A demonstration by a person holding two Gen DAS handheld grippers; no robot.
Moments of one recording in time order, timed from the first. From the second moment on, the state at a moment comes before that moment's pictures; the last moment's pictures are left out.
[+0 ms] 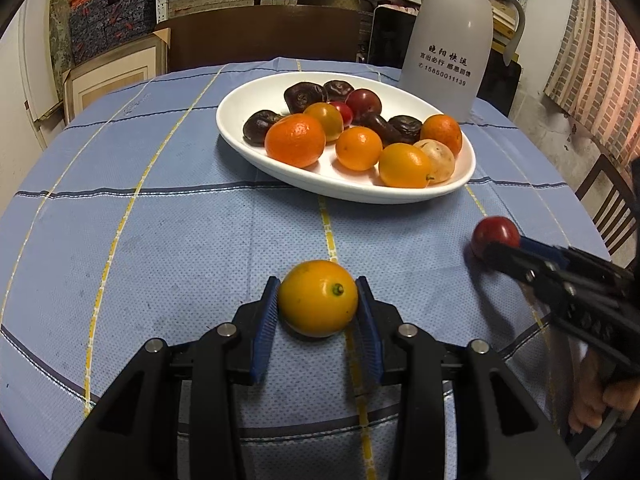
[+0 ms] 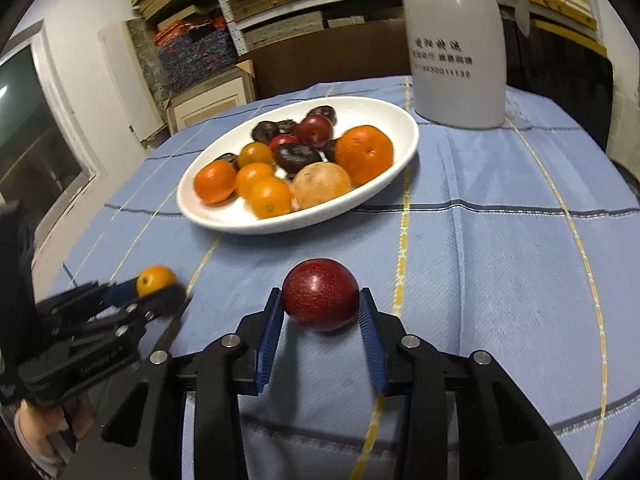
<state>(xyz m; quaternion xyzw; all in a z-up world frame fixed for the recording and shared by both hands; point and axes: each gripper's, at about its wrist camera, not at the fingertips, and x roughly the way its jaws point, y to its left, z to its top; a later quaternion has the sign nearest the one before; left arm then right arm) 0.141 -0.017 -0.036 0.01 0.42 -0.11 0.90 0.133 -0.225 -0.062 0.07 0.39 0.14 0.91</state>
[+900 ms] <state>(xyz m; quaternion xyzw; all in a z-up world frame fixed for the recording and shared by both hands) 0.108 -0.031 -0.011 0.04 0.36 -0.10 0.93 0.072 -0.218 -0.048 0.07 0.36 0.14 0.92</state>
